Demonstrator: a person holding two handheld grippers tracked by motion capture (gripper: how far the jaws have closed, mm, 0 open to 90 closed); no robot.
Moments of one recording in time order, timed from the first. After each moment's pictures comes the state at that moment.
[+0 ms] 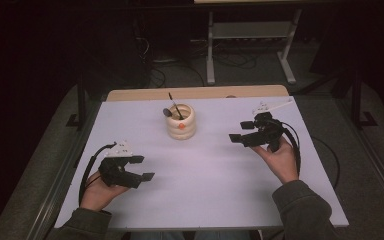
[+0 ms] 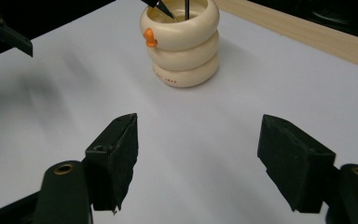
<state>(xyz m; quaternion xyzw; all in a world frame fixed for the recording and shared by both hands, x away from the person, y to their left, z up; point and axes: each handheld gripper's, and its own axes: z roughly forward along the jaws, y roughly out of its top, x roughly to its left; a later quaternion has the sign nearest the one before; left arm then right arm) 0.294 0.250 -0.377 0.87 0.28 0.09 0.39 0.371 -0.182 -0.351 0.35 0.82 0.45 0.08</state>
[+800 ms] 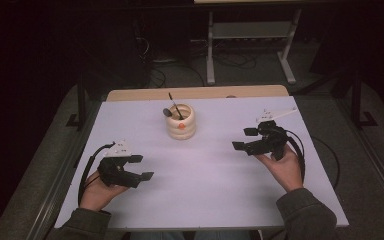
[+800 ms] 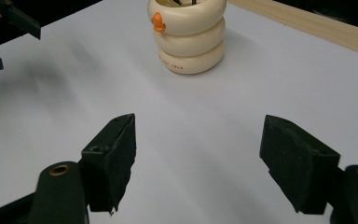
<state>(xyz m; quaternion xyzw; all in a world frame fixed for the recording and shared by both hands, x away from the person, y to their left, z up) 0.292 0.252 -0.377 0.86 0.30 0.10 0.40 0.352 -0.188 -0.357 0.34 0.82 0.45 0.08</state>
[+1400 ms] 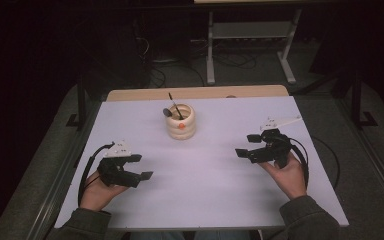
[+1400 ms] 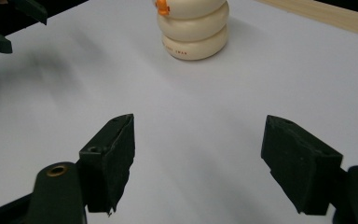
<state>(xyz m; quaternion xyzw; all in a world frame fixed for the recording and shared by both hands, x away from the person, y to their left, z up) 0.293 0.252 -0.380 0.86 0.30 0.11 0.39 0.336 -0.197 -0.370 0.35 0.82 0.45 0.08</state>
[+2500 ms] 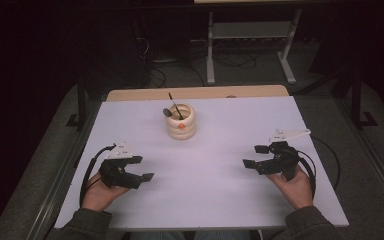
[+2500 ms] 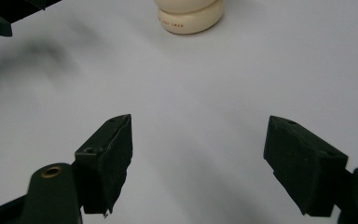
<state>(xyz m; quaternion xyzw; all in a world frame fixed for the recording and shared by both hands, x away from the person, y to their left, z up) 0.292 0.252 -0.386 0.86 0.30 0.11 0.39 0.315 -0.218 -0.394 0.37 0.81 0.45 0.07</state>
